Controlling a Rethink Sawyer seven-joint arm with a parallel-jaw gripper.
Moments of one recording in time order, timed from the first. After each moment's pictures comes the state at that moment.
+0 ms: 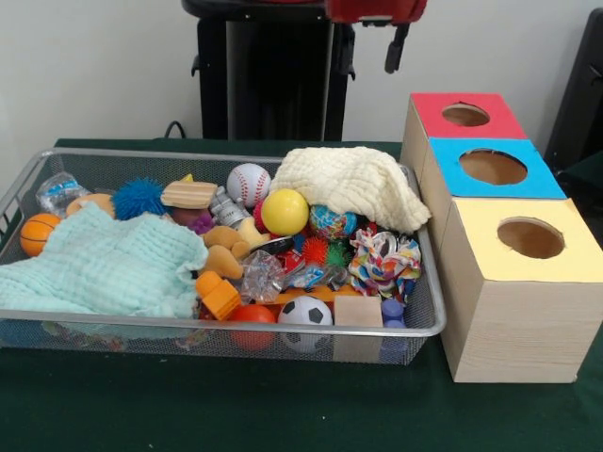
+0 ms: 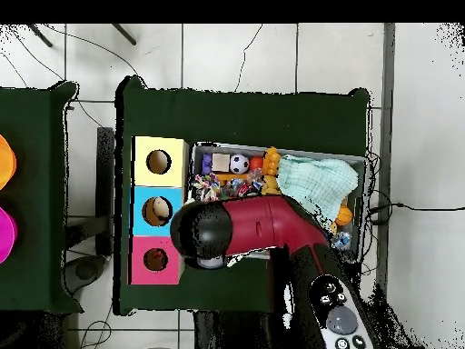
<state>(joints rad) -0.43 -0.93 0.40 1.86 -0.31 0.95 1.82</state>
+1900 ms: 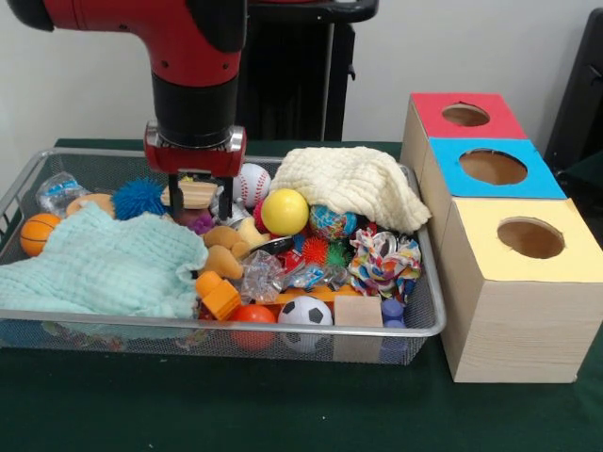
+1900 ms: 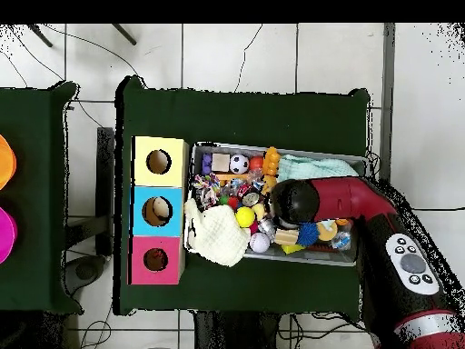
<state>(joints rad) -0.67 -0.57 0.42 1.57 -0.65 0.79 1.82</state>
